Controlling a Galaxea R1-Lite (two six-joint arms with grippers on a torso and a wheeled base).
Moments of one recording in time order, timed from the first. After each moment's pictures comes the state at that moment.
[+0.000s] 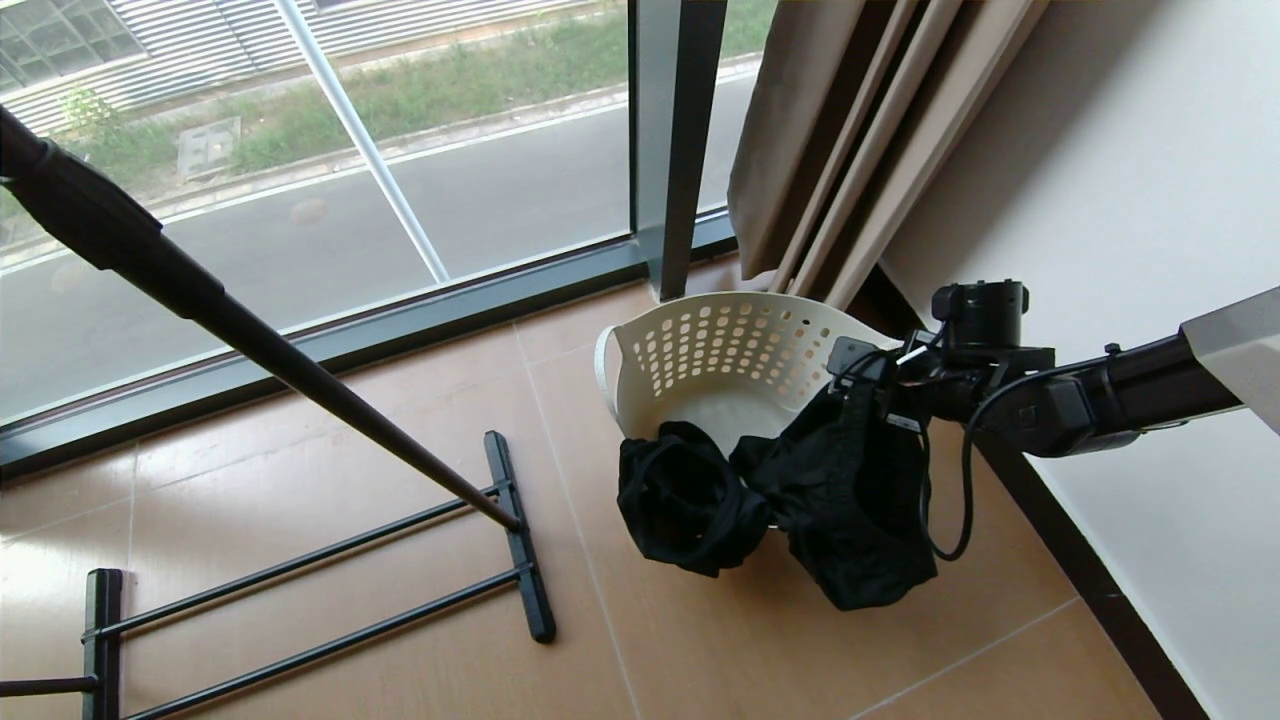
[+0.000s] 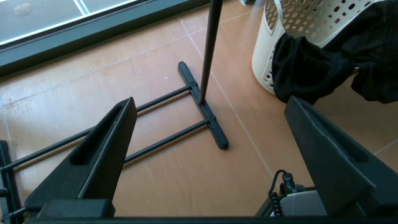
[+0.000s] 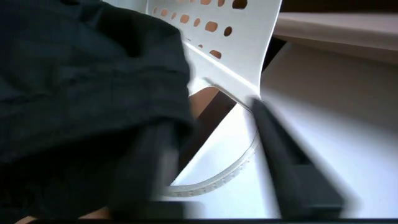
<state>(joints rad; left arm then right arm) 0.00 0.00 0.00 0.01 -0.10 0.04 0.17 2.15 -1.30 -0.40 -0.18 -1.12</state>
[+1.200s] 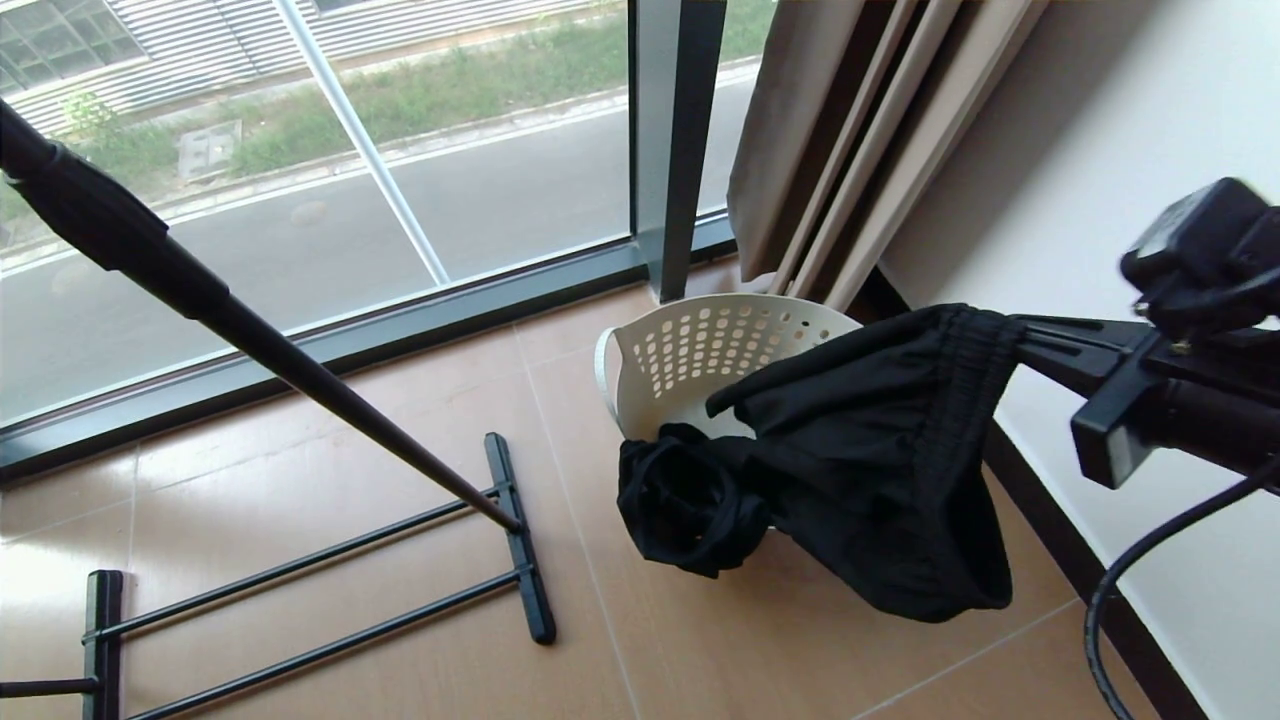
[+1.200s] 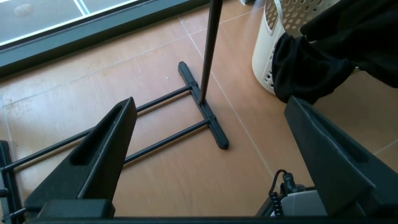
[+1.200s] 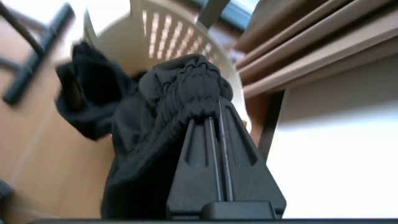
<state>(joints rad) 0.00 0.00 0.00 0.01 -0.10 0.04 0.52 1.24 -0.79 -0.29 -0.17 -0.55</state>
